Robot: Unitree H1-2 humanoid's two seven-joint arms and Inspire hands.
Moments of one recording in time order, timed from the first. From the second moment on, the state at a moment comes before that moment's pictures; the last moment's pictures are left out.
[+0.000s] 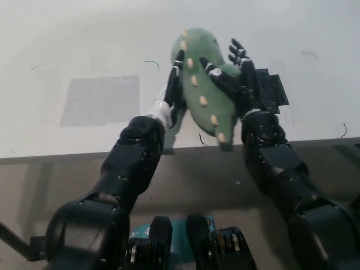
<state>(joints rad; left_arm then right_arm) -1.08 -0.03 0.12 1.34 -0.13 -0.16 -0.09 -1.05 0.05 -0.02 1.28 0.12 -0.34 -0.14</state>
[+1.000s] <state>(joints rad) -0.77 0.04 0.12 0.83 -0.15 -0.10 -0.08 -1.07 0.14 0.09 1.28 0.07 -0.34 -0.11</state>
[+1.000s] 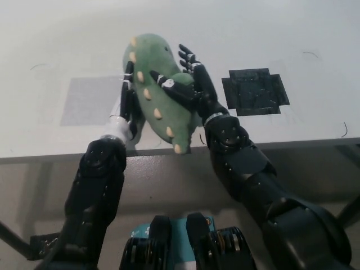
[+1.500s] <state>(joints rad) -0.65 0.04 0.15 0.65 -0.15 -0.06 -0.02 -1.08 0.18 0.15 1.28 0.05 -0.32 -0.05</state>
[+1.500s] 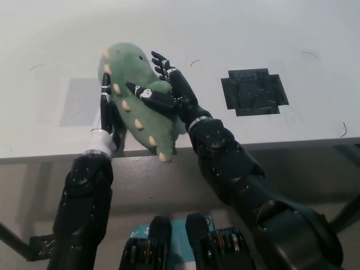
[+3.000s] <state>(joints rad) -0.76 0.12 0.24 0.74 -0.25 -0.04 -0.03 -1.24 0.22 0.18 1.39 -0.02 -0.23 -0.02</state>
